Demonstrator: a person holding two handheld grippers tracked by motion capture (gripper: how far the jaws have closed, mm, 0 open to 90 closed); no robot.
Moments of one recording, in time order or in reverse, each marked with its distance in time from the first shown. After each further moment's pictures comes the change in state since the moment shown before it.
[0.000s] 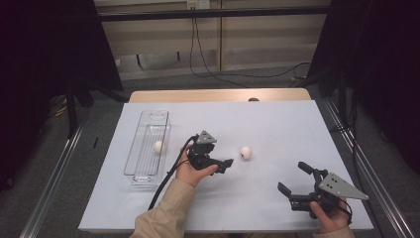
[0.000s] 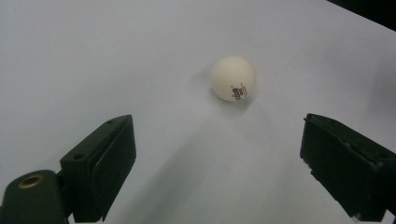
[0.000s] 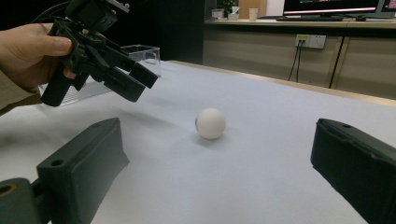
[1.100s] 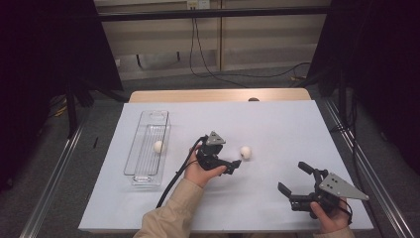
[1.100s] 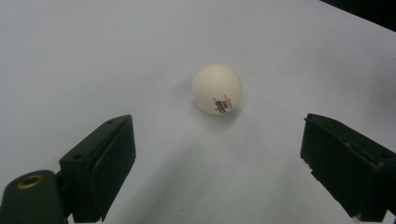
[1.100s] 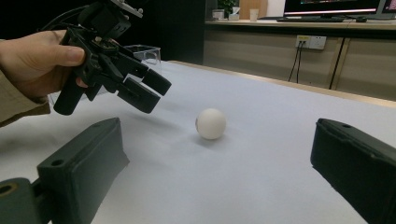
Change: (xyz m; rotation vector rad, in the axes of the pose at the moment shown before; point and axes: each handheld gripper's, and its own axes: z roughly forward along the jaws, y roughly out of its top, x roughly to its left) left arm -0.012 0.003 0.023 -0.010 -0.024 0.037; right arm 0.000 0.000 0.000 -0.002 0.003 -0.006
